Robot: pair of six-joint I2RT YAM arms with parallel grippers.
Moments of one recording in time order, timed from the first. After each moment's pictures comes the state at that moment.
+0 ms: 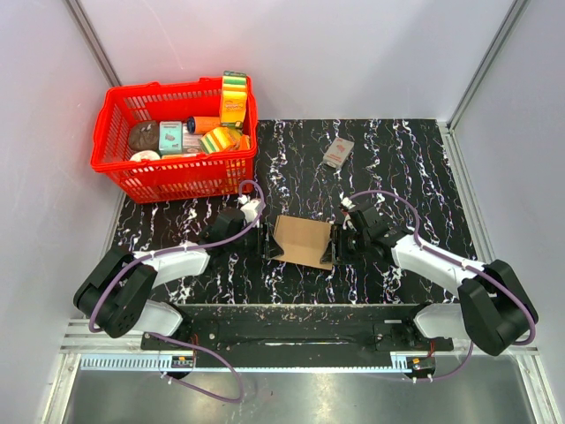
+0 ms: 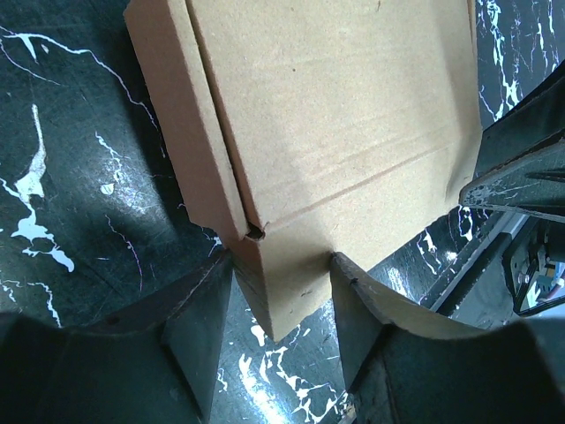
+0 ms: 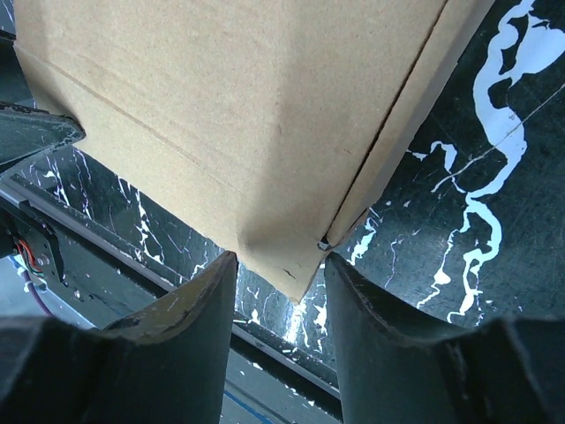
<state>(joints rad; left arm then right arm) -0.60 1.38 0.50 0.24 0.37 -0.54 0.56 1.29 0.63 -0.28 -0.31 0.60</state>
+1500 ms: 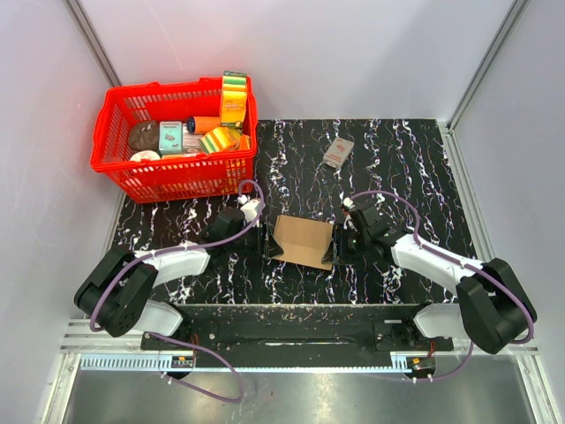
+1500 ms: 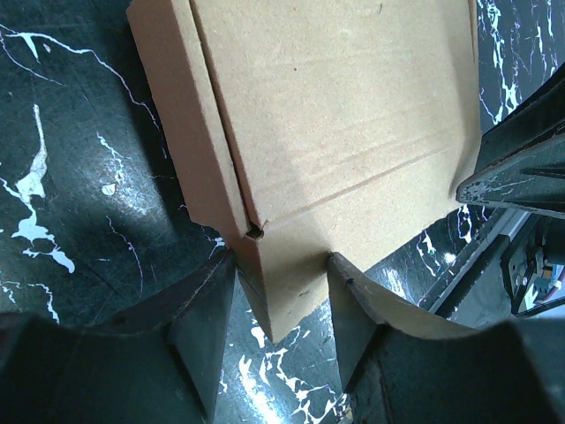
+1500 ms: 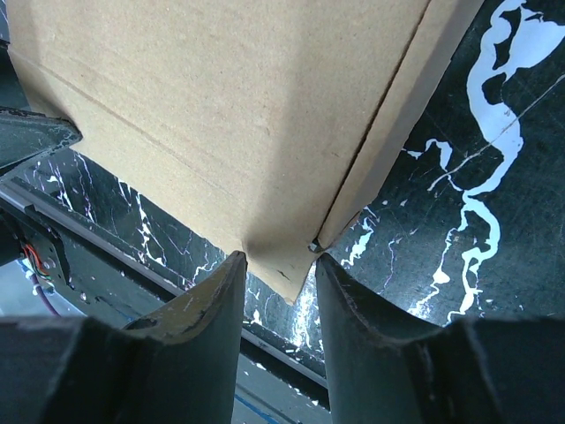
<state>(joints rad) -0.59 1.39 0.50 0.24 0.37 -0.55 0.55 1.30 0.63 -0.28 -0.32 0.61</state>
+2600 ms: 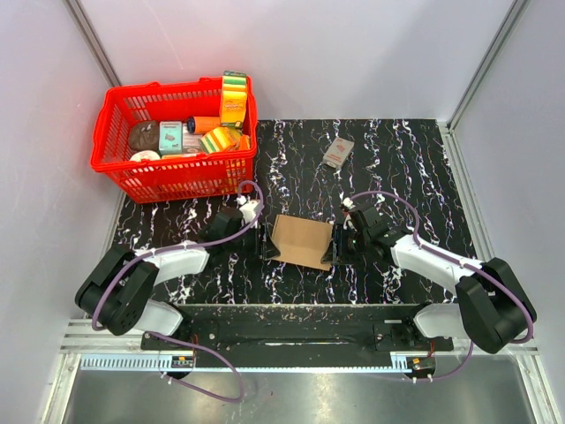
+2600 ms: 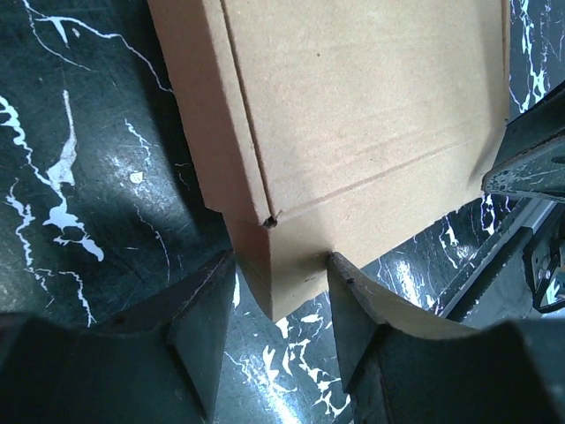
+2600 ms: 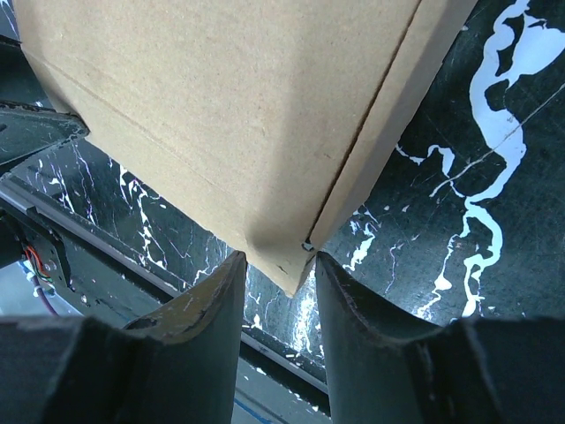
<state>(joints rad) -0.56 1.40 0.50 0.21 0.38 -0.50 0.55 1.30 0.62 -0.26 -0.32 0.61</state>
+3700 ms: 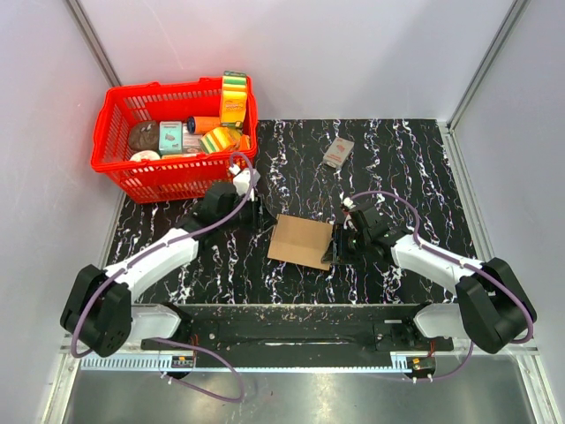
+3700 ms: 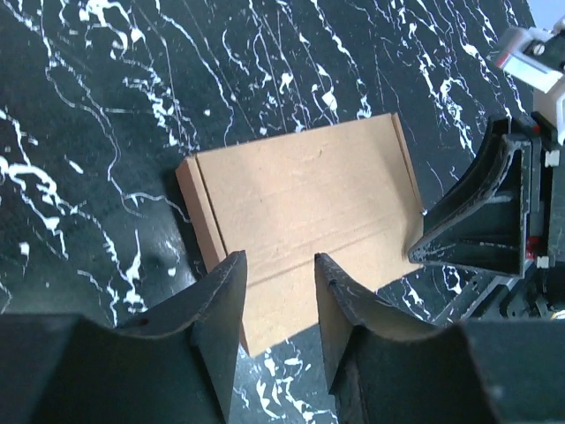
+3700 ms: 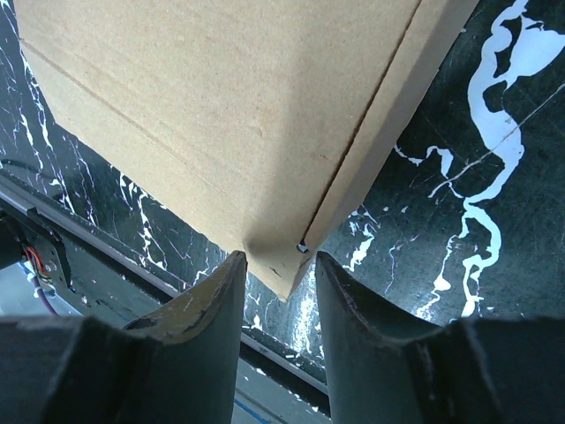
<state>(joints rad) -0.54 1.23 0.71 -0.03 0.29 -0.40 0.55 1.30 0.62 -0.26 -0.32 0.61</state>
